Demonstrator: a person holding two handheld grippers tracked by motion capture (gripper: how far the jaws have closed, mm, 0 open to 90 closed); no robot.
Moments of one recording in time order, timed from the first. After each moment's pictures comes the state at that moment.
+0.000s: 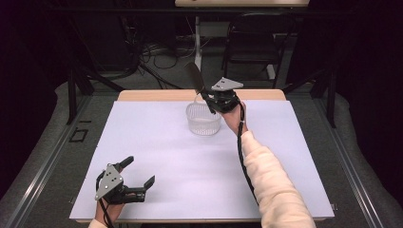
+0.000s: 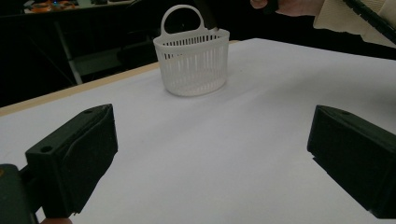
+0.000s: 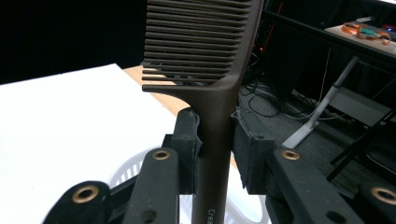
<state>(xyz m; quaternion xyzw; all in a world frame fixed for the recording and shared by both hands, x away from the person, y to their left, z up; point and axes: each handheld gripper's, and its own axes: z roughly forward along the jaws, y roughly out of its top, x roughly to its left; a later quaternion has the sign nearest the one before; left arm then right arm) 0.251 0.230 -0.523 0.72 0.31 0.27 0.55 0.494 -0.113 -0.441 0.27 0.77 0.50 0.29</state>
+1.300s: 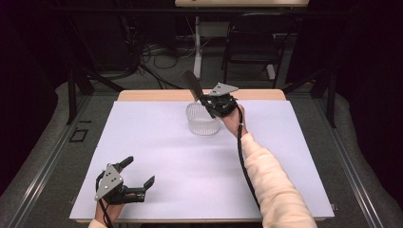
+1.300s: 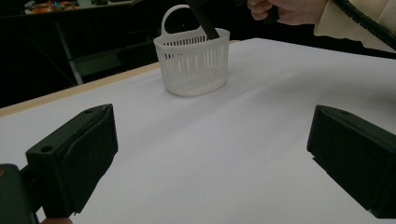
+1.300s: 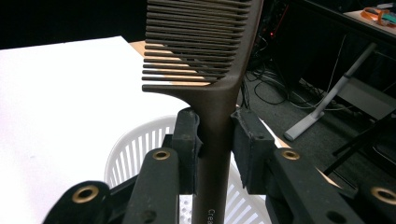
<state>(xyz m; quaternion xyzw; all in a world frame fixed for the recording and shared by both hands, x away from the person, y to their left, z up) 0.251 0.230 -0.523 0.72 0.31 0.27 0.55 0.495 -0.109 -0.458 0.26 0.79 0.47 0.28</state>
